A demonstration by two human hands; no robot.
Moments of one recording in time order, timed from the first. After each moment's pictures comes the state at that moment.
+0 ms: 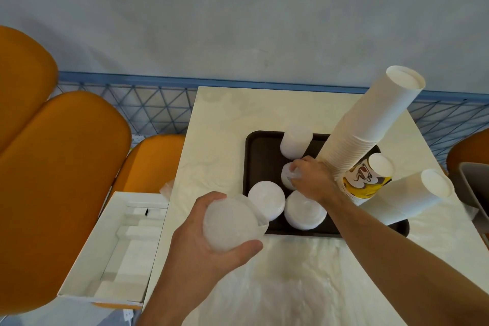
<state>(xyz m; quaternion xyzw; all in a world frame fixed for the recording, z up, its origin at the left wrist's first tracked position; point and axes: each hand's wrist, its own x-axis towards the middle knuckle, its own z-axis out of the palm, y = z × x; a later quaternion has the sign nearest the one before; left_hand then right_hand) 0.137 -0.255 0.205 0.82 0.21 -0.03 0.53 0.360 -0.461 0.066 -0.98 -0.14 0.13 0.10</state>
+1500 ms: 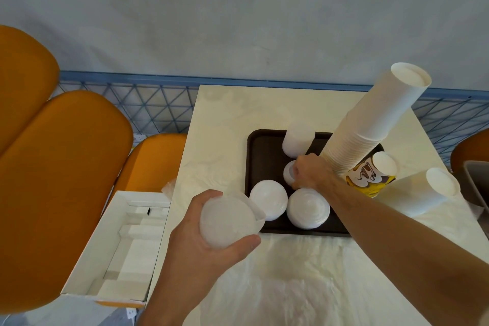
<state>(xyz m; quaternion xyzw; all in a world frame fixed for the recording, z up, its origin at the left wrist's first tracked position) 0.136 -0.253 0.204 0.81 0.22 0.01 0.54 0.388 -0.445 0.072 -0.96 -0.13 0.24 -0.02</state>
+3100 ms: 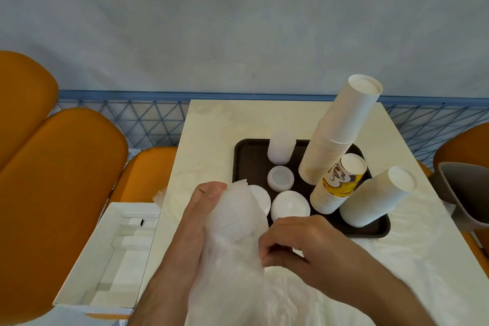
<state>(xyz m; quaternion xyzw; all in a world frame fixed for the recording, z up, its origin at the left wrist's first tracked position) 0.154 -0.279 0.227 0.54 0.24 -0.05 0.81 0.193 -0.484 0.233 -0.82 -0.42 0.16 0.36</state>
